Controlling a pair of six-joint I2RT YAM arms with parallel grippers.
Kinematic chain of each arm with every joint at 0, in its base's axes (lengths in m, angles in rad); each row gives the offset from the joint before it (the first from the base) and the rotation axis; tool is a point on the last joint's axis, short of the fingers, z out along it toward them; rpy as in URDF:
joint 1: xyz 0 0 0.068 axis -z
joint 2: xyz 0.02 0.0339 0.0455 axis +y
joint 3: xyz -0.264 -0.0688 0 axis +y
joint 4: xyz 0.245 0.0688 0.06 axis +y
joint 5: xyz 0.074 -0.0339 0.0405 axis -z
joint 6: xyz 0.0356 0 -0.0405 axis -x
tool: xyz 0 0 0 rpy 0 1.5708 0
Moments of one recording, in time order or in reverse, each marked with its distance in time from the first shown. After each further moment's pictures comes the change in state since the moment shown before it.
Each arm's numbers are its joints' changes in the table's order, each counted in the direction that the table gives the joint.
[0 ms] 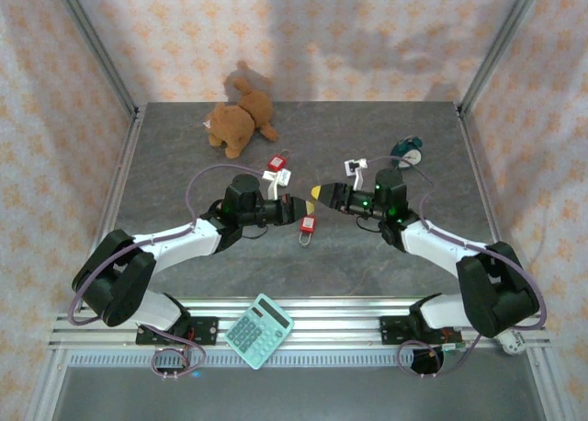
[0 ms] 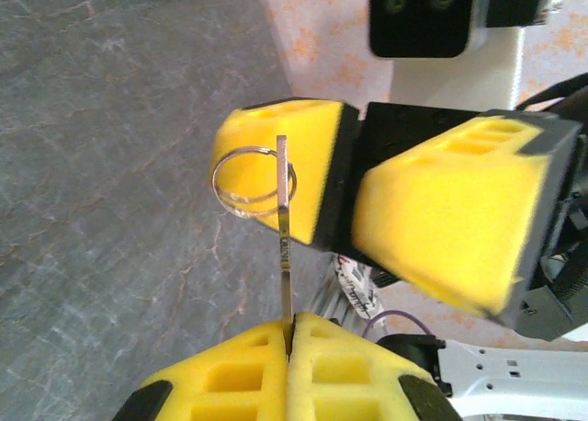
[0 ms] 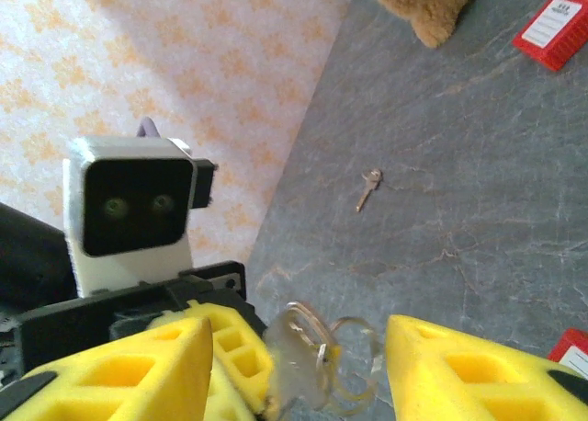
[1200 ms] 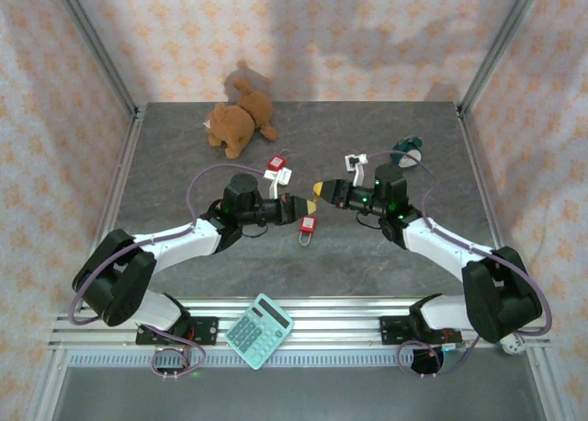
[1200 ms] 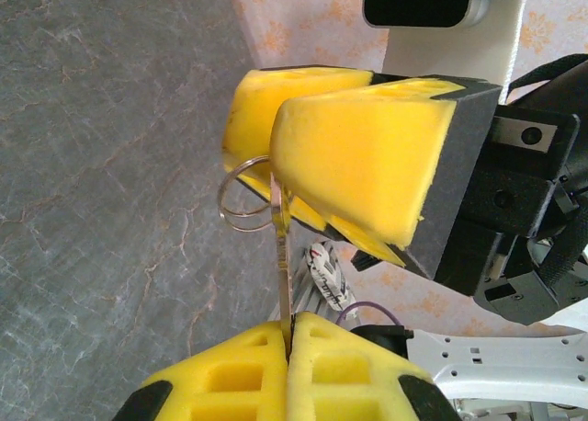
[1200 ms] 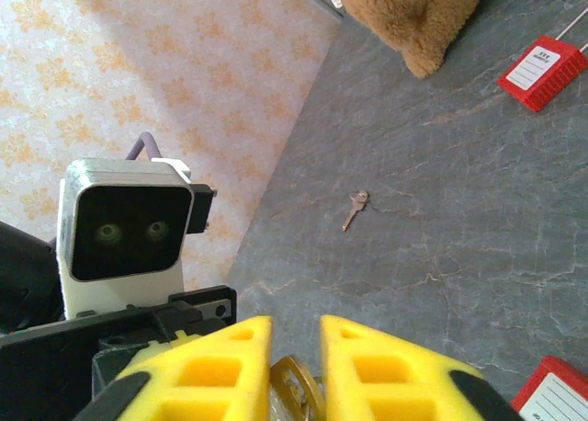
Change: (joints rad) left arm -0.001 0.002 0.004 -0.048 0.048 0.041; right arm -0.001 -0.035 -0.049 0.090 0.058 0.066
